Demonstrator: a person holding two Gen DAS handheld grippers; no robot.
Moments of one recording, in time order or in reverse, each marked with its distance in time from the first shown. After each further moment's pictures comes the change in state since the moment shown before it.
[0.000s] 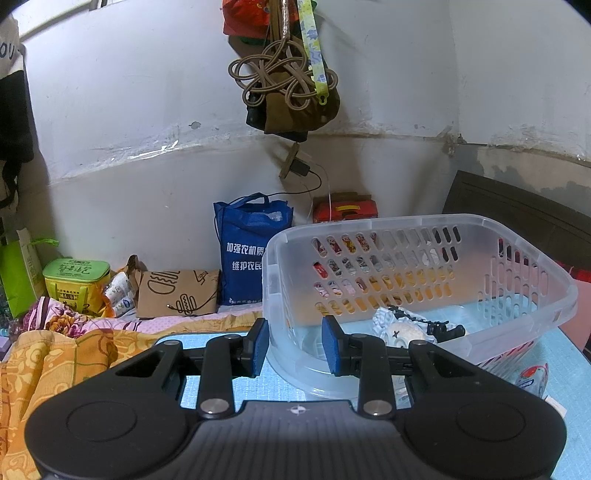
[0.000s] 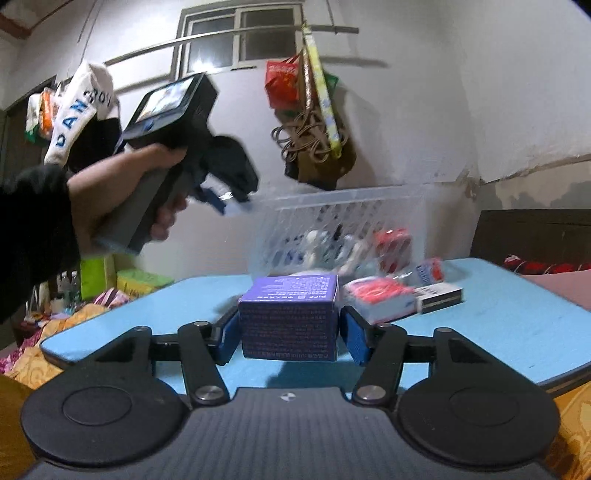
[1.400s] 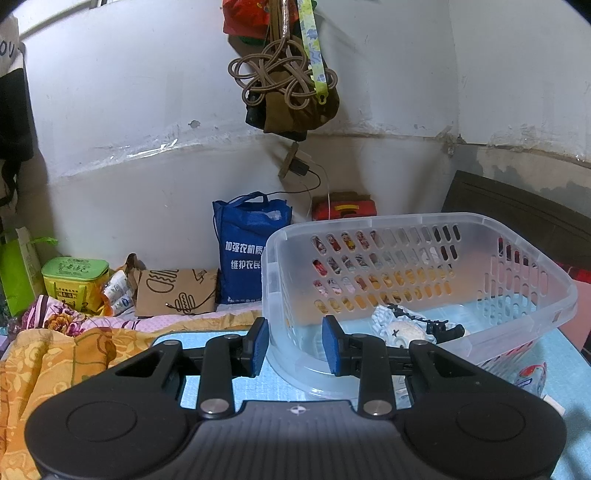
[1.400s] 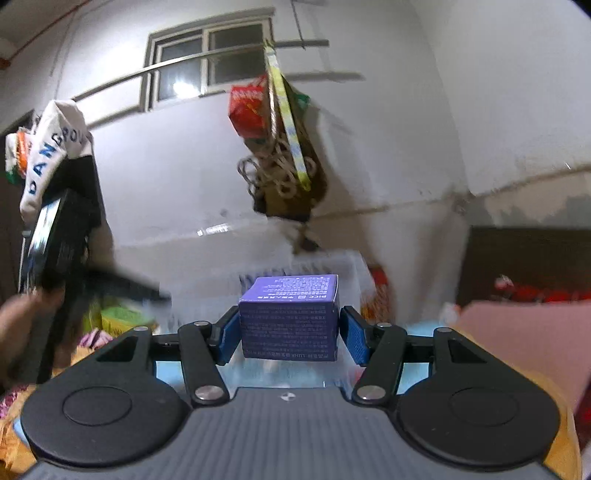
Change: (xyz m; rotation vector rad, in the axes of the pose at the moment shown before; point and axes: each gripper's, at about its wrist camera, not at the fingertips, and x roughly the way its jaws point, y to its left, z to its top) left arm 0.001 0.001 0.002 -0.005 0.004 -0.006; right arm 0.054 -0.105 0.115 0.041 -0.035 0.023
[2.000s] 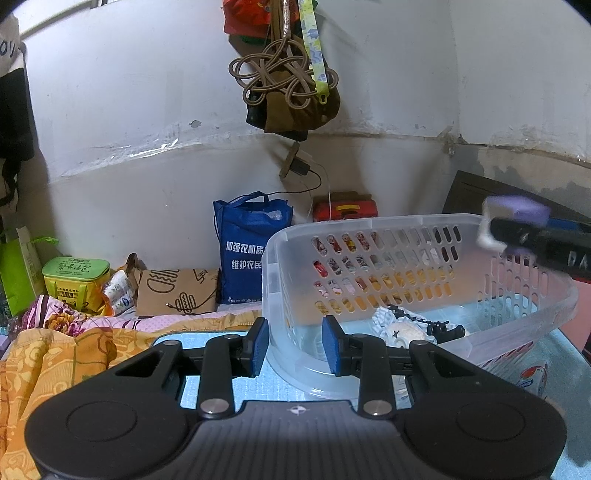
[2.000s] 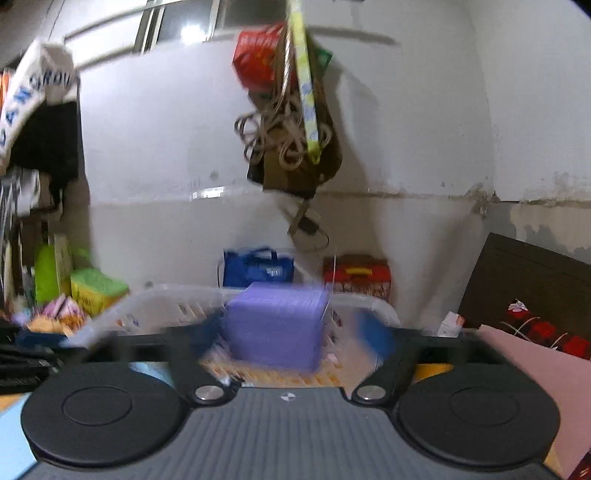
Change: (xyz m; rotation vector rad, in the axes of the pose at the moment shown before) left arm 0.000 -0.001 -0.001 -0.001 -0.002 0.004; right arm 0.151 0.015 0.038 -0.135 0.164 -0.042
